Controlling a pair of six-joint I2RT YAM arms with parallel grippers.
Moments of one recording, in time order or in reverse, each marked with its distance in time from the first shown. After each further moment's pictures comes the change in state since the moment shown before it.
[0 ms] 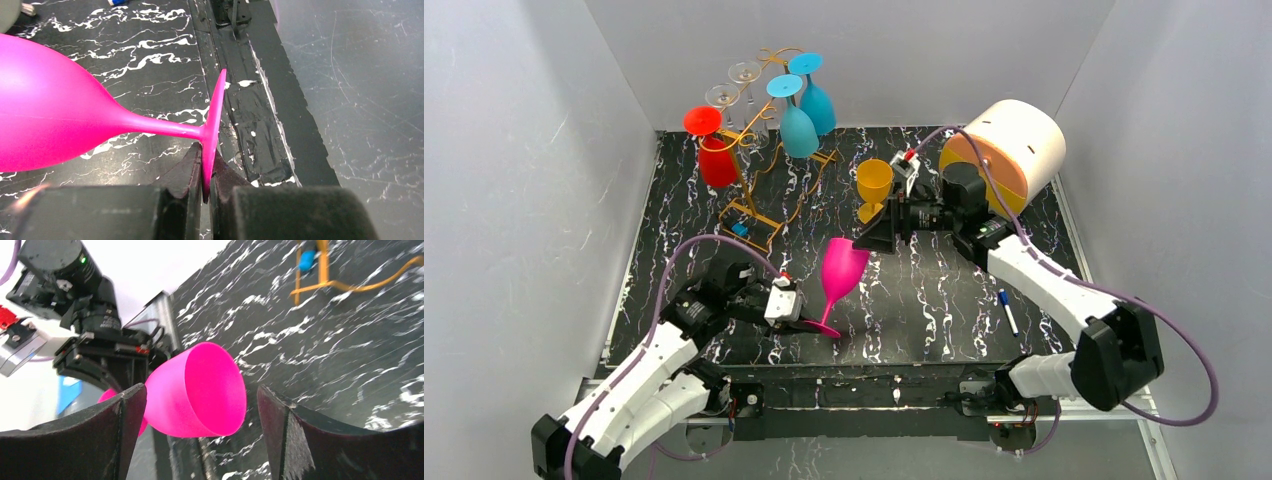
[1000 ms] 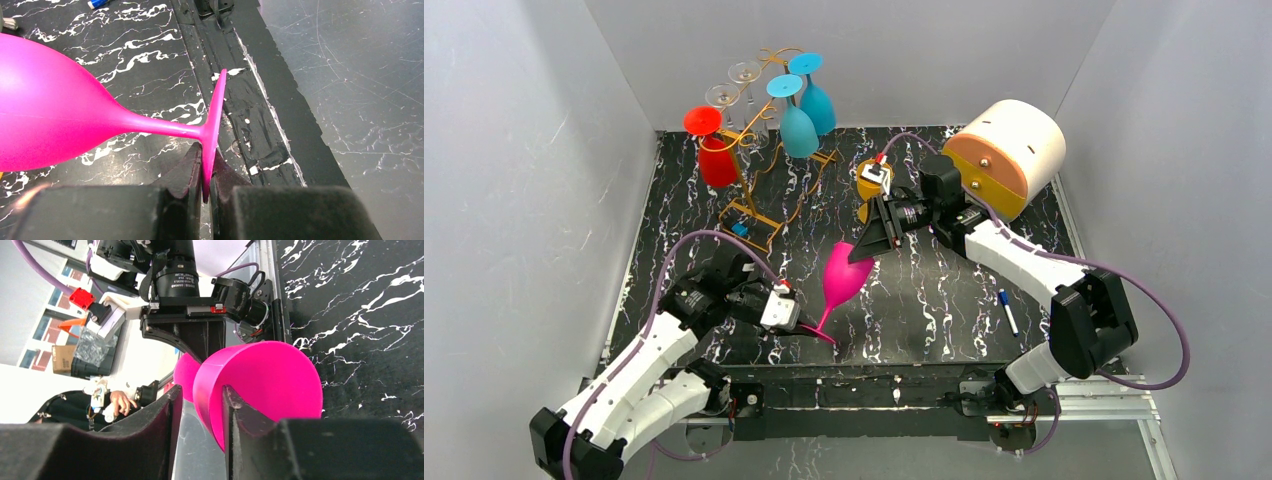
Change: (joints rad) left arm 0.000 0.072 0.108 -0.249 0.024 0.269; right arm 0.026 0.185 0.088 0.043 -0.394 0.293
